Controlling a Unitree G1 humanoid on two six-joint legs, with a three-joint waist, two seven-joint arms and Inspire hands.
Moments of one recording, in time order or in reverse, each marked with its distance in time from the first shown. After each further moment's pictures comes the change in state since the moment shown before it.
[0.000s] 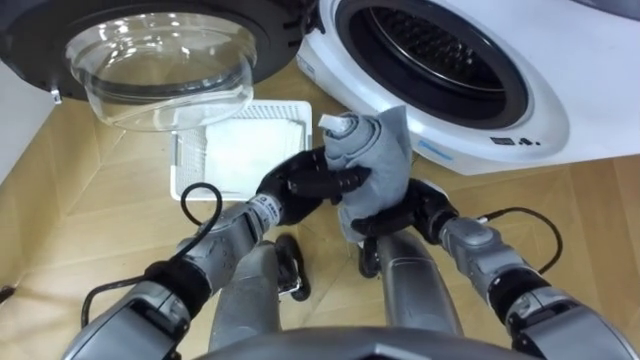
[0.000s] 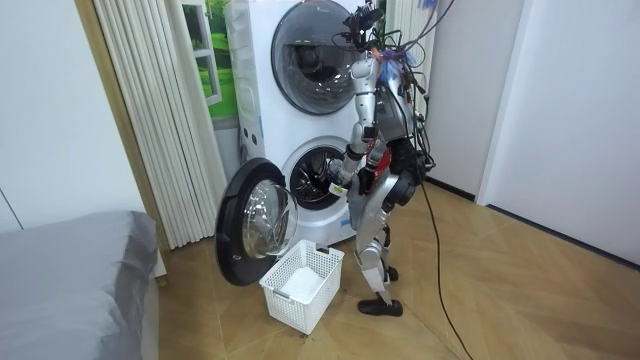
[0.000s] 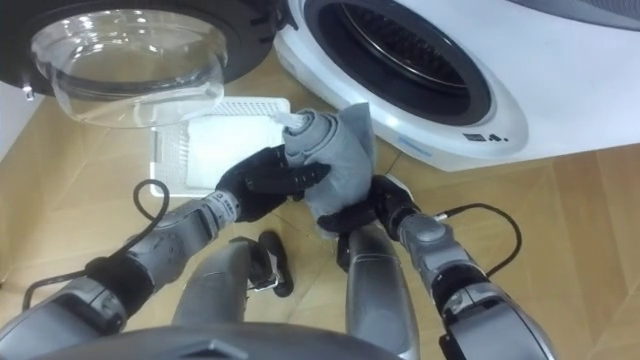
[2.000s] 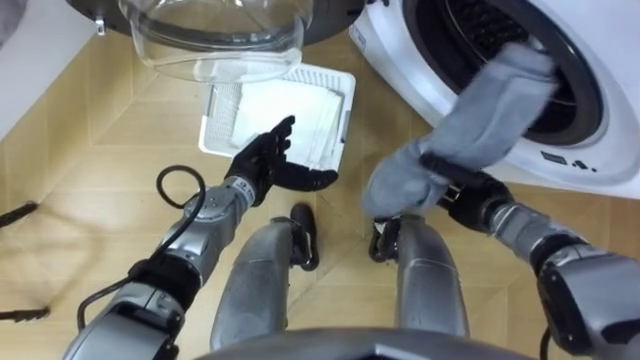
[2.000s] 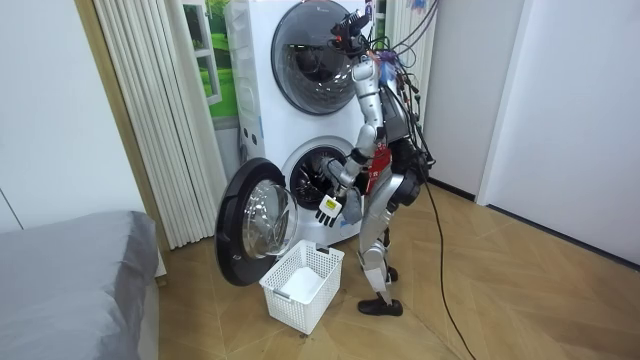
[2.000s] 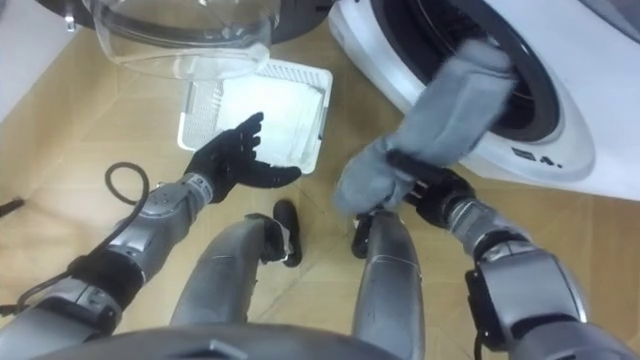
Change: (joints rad) left arm 0.023 0.003 0.241 -0.084 0.573 0.040 0.266; right arm -0.220 -0.122 -0.271 0.367 0.822 0.184 0.088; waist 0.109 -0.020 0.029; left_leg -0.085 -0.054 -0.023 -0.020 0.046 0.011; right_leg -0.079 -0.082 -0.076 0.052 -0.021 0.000
